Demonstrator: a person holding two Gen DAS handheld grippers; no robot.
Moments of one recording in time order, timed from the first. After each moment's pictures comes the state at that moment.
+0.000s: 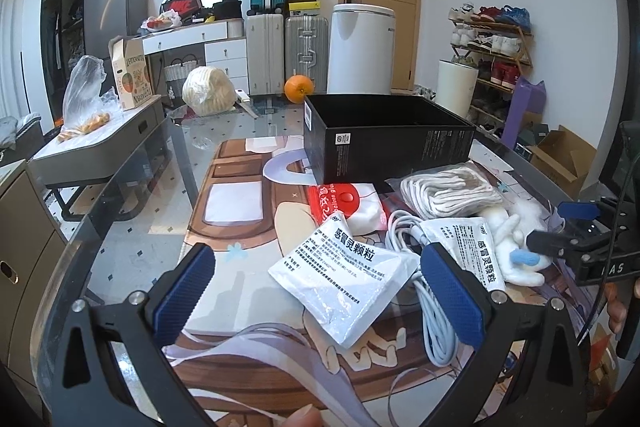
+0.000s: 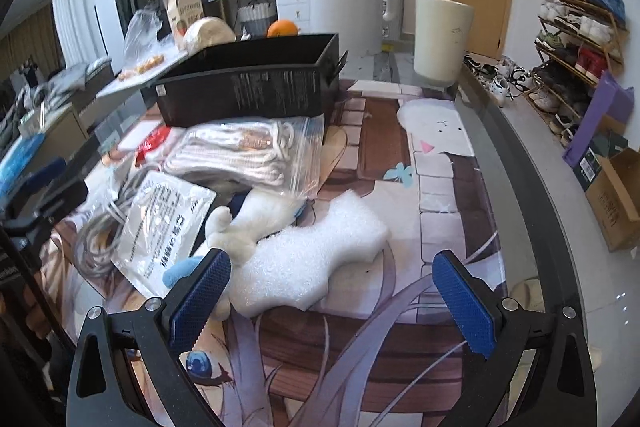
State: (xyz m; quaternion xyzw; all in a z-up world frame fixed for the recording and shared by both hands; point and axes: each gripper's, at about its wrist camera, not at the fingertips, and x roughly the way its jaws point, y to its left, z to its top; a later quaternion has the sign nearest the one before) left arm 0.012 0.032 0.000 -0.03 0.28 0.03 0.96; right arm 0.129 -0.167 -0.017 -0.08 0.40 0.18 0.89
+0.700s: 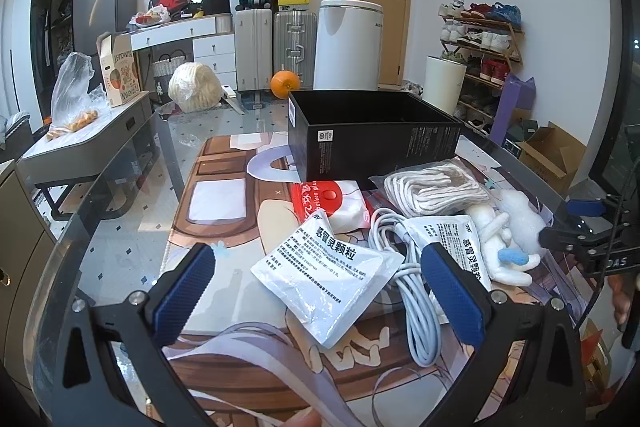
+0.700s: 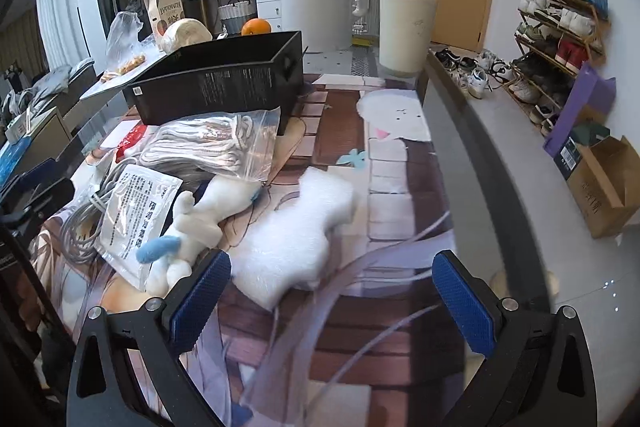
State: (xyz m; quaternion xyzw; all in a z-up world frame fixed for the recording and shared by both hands) left arm 0.014 0.028 0.001 -0.03 0.29 0.00 0.96; right arm 0.123 -0.193 -0.015 -0.08 0.41 0.15 0.90
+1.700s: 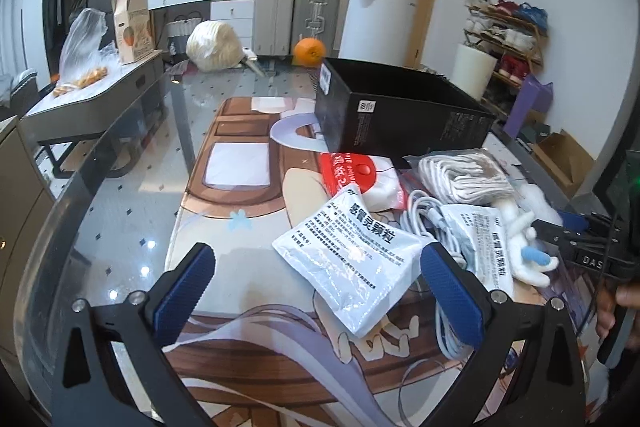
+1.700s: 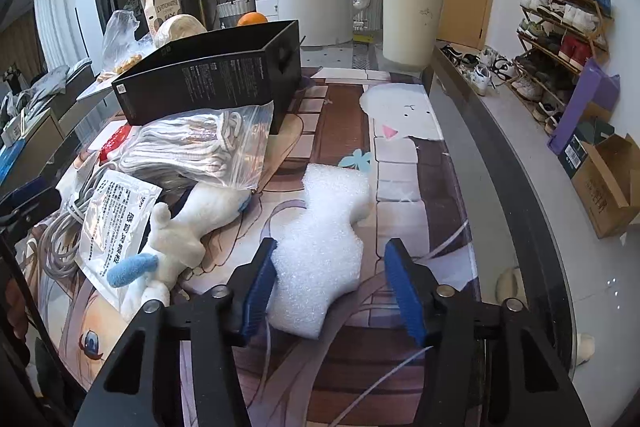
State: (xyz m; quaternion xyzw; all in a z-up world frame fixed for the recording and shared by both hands) left arm 0.025 0.051 -0.014 -0.08 0.34 0.03 0.94; right arm 0.144 -0.187 -0.030 -0.08 0.41 0.15 0.90
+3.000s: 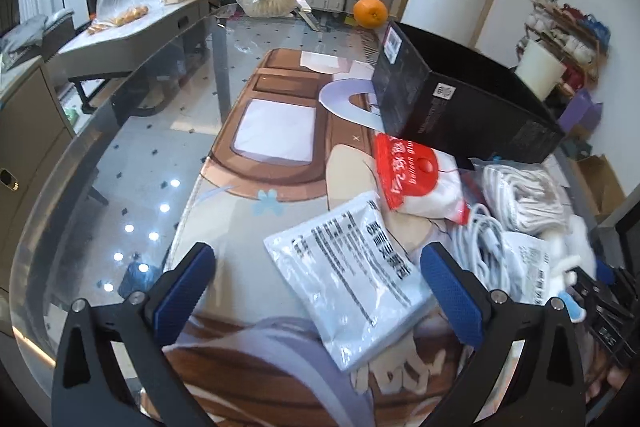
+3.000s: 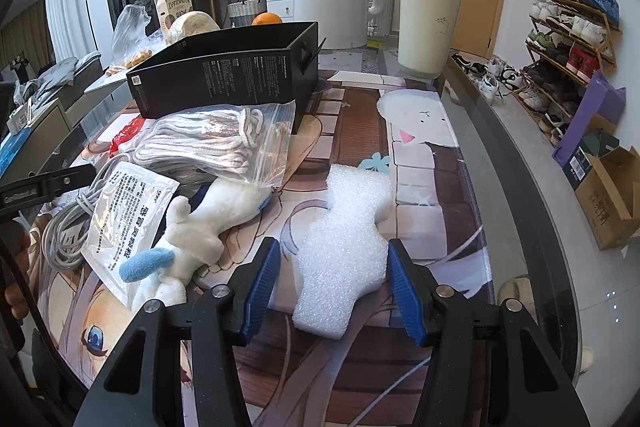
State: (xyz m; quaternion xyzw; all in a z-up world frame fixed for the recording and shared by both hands) left arm 0.062 0.066 -0.030 -0.14 0.42 0.11 0.89; right arm 0.135 -0.181 -0.030 -0.09 0.40 0.16 0.90
